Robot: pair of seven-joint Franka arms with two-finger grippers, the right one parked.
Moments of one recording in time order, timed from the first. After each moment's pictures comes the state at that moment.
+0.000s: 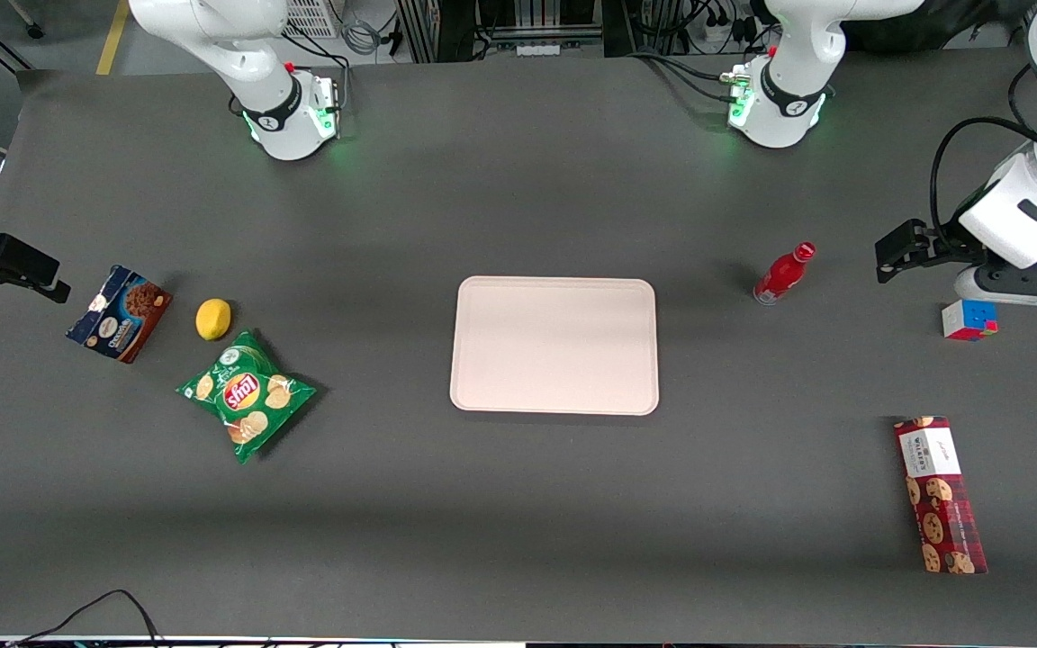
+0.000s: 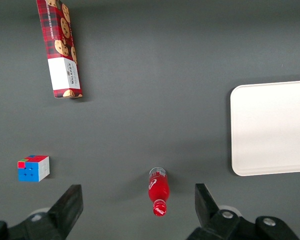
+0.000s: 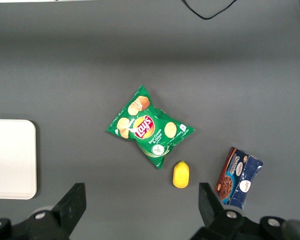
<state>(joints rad) -0.02 -0.02 -0.08 -1.72 -0.01 1.72 0.00</state>
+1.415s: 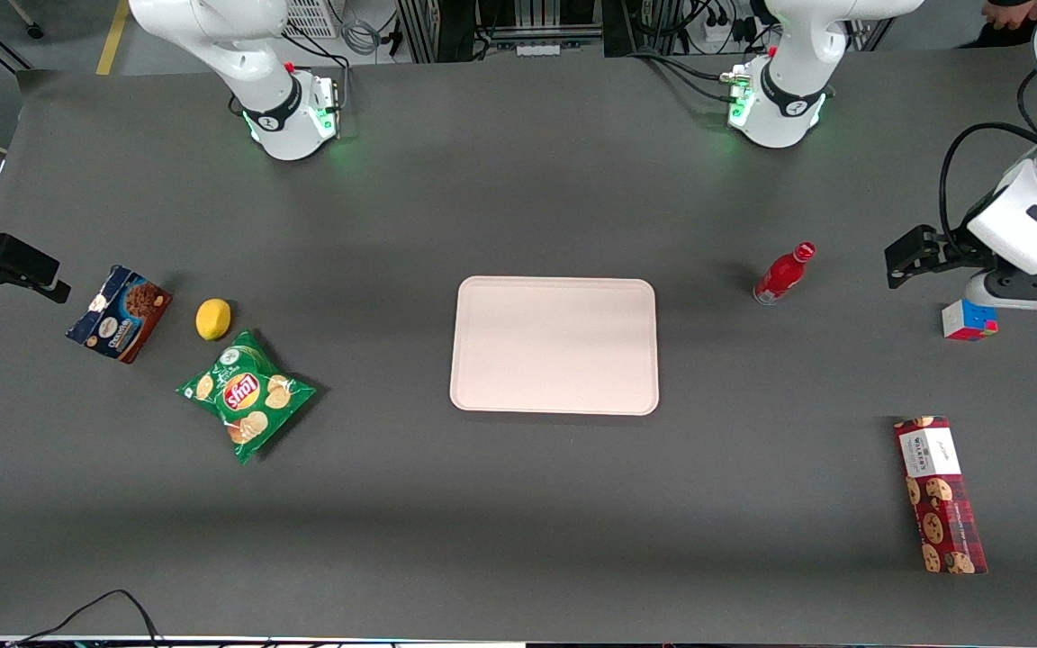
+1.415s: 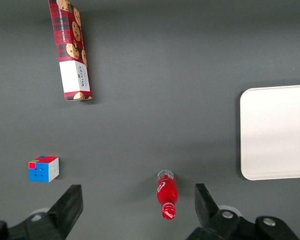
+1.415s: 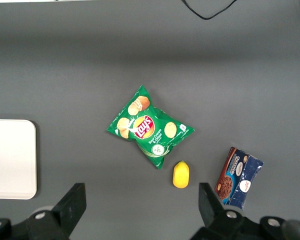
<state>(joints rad) -0.02 -0.01 -0.07 -1.70 0.02 1.72 0.00</state>
